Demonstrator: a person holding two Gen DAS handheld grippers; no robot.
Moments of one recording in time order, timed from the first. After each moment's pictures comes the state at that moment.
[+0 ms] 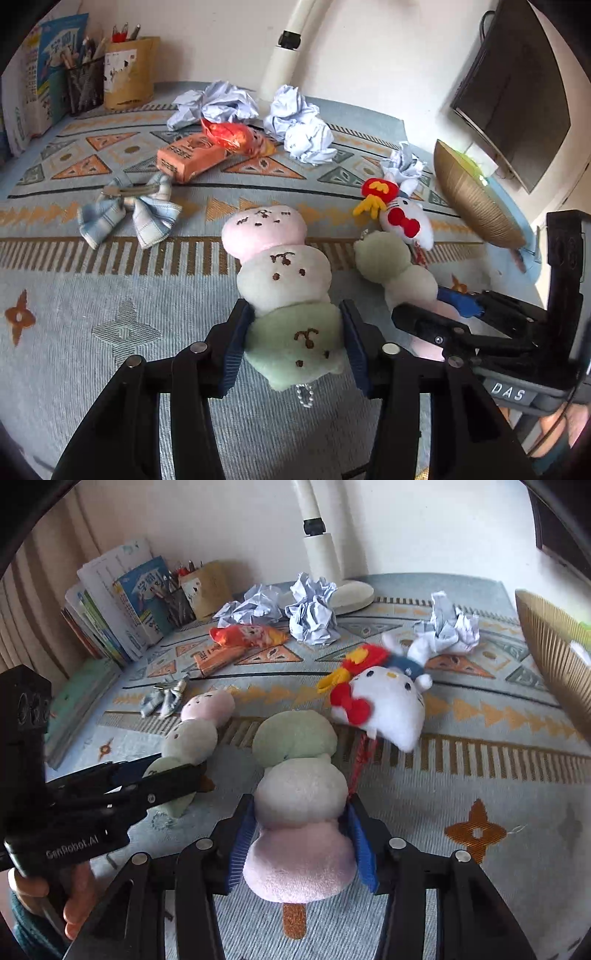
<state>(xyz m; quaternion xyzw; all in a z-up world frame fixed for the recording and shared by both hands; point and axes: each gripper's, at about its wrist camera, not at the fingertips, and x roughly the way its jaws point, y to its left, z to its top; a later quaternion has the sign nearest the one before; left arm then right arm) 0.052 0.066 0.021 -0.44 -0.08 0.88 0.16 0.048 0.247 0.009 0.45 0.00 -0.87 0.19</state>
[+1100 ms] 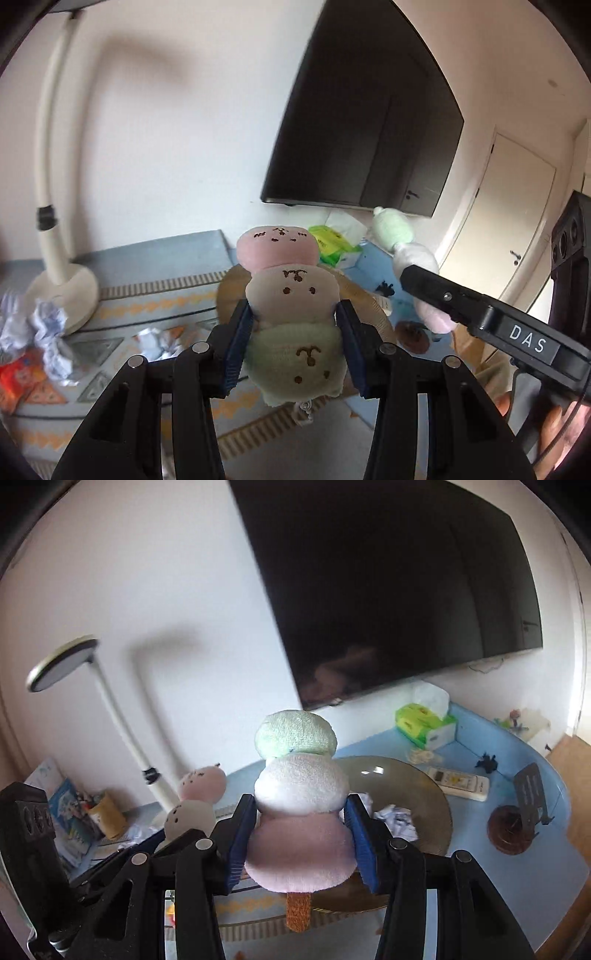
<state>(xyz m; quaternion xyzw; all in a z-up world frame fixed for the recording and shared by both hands) -0.010 0.313 0.156 -0.27 -0.04 0.90 0.35 0.053 0.492 0.166 0.25 -0.16 -0.96 -0.04</state>
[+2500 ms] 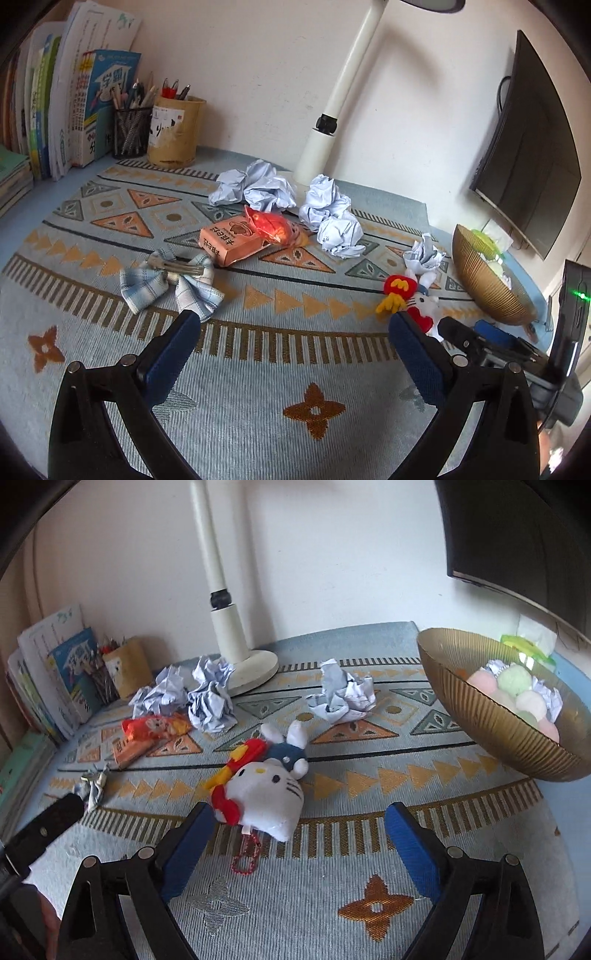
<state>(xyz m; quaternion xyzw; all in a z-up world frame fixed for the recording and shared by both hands) 0.051 0.043 0.034 -0.31 -0.14 0.94 0.09 0.031 0.292 0.024 0.35 -0.03 -0.94 0.06</state>
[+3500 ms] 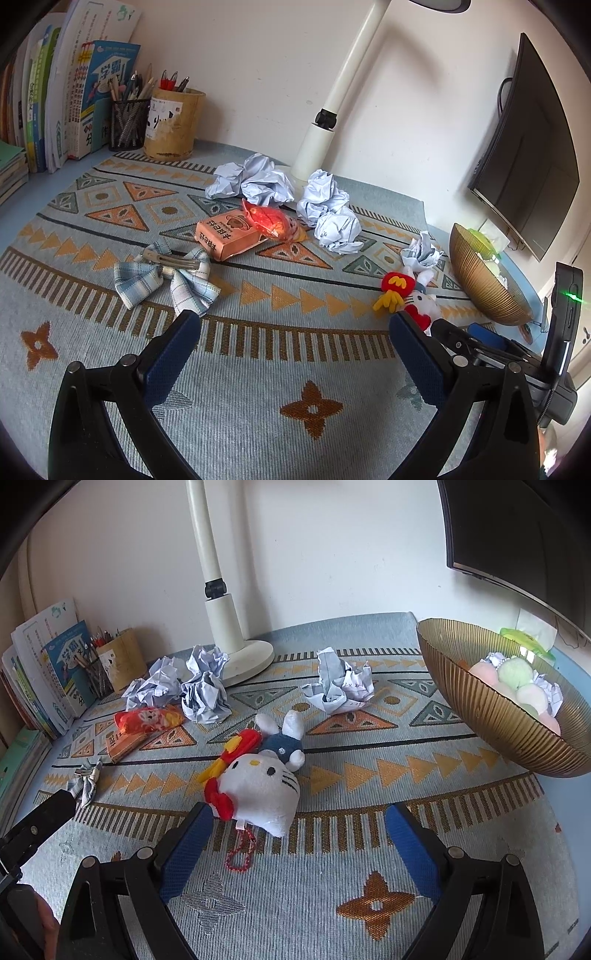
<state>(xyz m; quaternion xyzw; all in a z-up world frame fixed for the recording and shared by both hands) 0.049 0.045 0.030 -0.32 -0.14 0.93 0.10 0.024 0.293 0.017 0.37 -0.04 -0.93 0.06</state>
